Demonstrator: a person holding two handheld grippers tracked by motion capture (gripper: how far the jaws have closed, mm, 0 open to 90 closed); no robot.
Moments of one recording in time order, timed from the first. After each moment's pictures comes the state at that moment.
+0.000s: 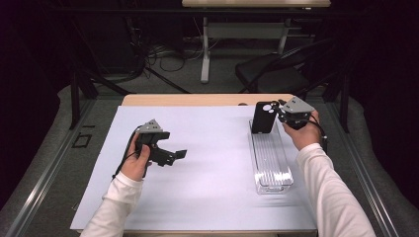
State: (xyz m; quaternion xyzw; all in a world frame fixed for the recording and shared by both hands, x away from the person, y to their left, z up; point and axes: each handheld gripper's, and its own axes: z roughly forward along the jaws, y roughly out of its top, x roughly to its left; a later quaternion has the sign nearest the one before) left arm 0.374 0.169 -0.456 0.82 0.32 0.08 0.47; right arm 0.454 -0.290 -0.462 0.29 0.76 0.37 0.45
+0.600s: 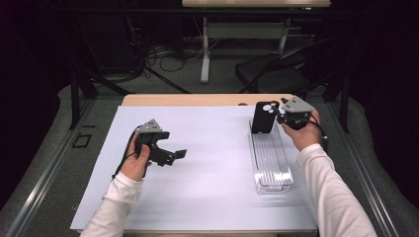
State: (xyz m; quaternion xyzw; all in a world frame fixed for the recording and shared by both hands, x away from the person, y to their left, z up) left arm 0.374 0.170 -0.456 0.82 0.32 0.08 0.47; right arm 0.451 -0.288 -0.459 0.30 0.76 0.37 0.45
